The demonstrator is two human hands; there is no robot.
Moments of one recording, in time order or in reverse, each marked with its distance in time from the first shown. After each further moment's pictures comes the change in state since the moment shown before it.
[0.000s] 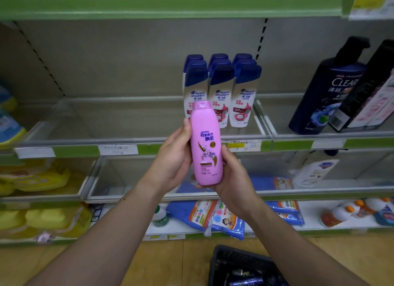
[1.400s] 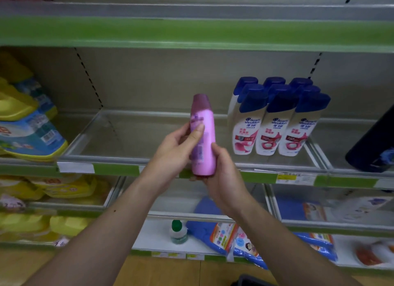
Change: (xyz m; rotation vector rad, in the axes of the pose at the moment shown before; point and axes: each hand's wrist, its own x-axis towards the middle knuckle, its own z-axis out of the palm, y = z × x) left_hand 0.028 0.078 -0.092 0.400 0.122 0.112; right_hand 0.102 0.022 0.106 0.034 -0.095 -0.056
